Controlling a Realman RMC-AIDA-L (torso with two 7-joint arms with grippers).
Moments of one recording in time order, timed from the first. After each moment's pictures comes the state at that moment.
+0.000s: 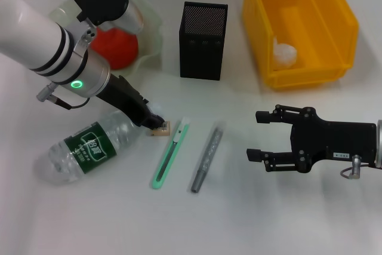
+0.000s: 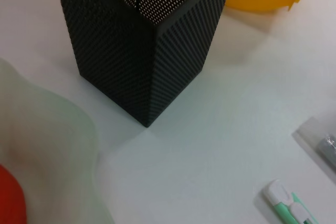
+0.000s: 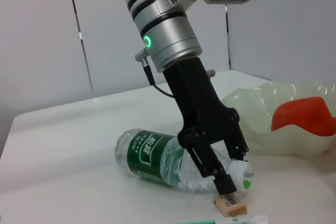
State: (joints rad) left arm -0.77 -2.08 1.33 0.86 2.47 1.27 -2.20; right arm 0.49 2.08 -0.71 -0.48 -2.02 -1.56 1.01
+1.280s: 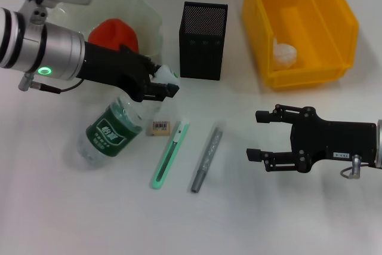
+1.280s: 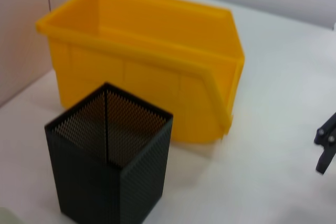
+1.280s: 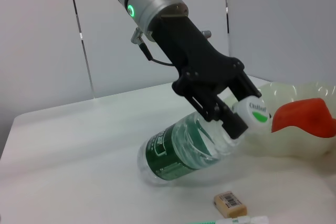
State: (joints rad) left arm -0.63 -2.07 1.15 1.01 2.19 1.38 -1.88; right arm 0.49 2.08 -0.71 -0.48 -2.01 -1.56 1.01
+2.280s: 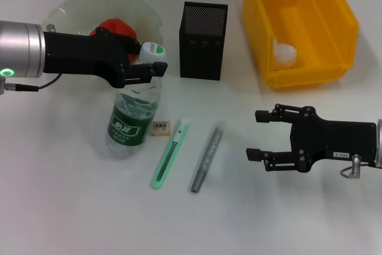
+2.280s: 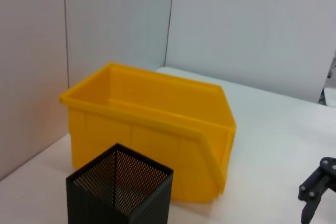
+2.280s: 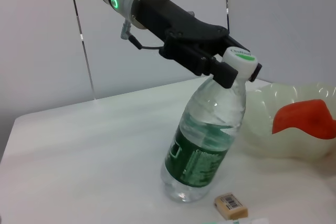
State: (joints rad) left arm -0.55 -2.06 0.98 1.02 2.00 1.48 -1.69; right arm 0.49 2.08 -0.71 -0.48 -2.01 -1.56 1.01
